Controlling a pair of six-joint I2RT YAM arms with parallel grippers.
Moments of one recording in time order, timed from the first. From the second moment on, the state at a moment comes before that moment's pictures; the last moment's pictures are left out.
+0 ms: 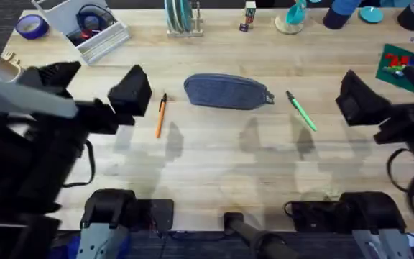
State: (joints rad) left arm -0.01 0.27 0.61 -0.55 0.06 -0.02; right arm 0.00 0.14 0.50 -0.50 -0.06 0.02
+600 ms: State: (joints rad) left arm -0.01 0.74 1.14 -1.01 0.06 -0.02; right arm 0.00 0.76 1.17 -1.08 -0.09 0.08
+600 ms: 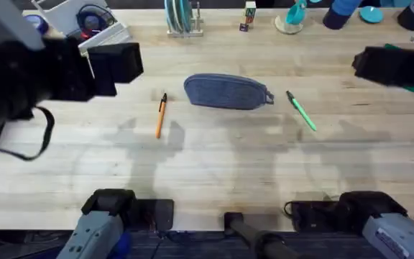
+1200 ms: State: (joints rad) left arm -0.01 1.10 1.26 -1.08 0.10 -0.02; right arm 0.00 1.07 1.28 -1.18 -0.11 0.08
